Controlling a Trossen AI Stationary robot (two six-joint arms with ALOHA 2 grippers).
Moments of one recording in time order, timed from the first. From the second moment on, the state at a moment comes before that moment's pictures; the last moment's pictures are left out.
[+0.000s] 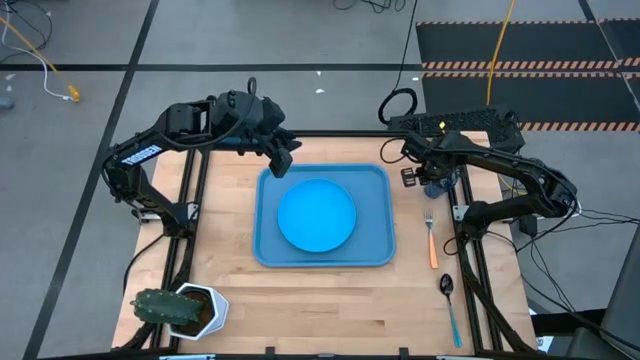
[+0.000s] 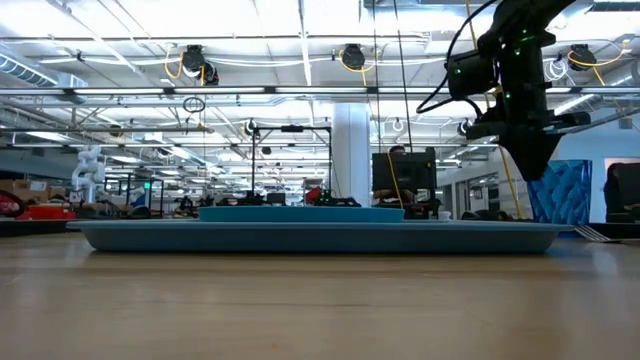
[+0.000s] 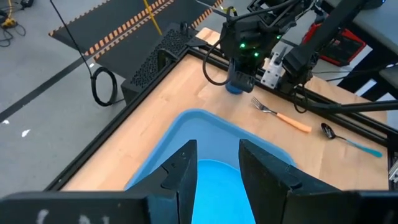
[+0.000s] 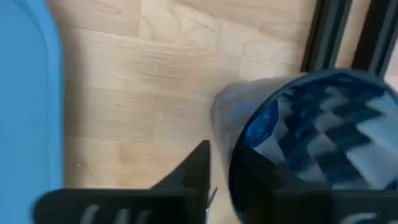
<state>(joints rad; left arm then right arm) 0.15 1.55 2.05 -1.10 -0.18 -0.30 -0.65 1.27 0.88 -1.19 0.18 0.76</state>
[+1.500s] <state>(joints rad) 0.26 1.59 2.05 -1.13 -0.09 -0.31 -0.42 1.60 1.62 -1.30 0.08 0.50</state>
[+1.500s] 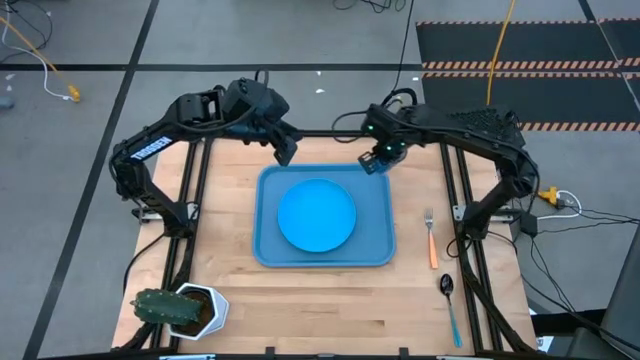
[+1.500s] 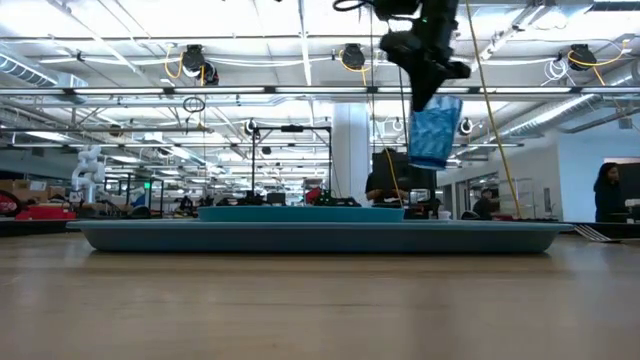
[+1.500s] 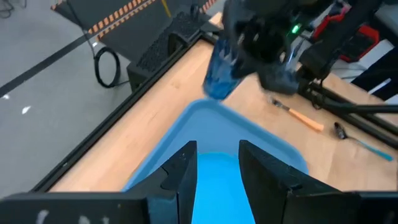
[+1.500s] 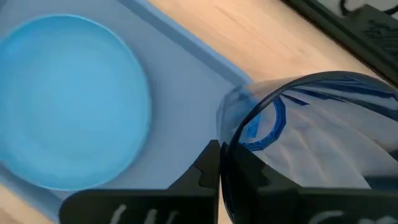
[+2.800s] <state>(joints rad) 0.15 1.51 2.05 -1.43 -0.14 -0.24 -0.26 1.88 1.89 -1.02 -0.21 0.26</state>
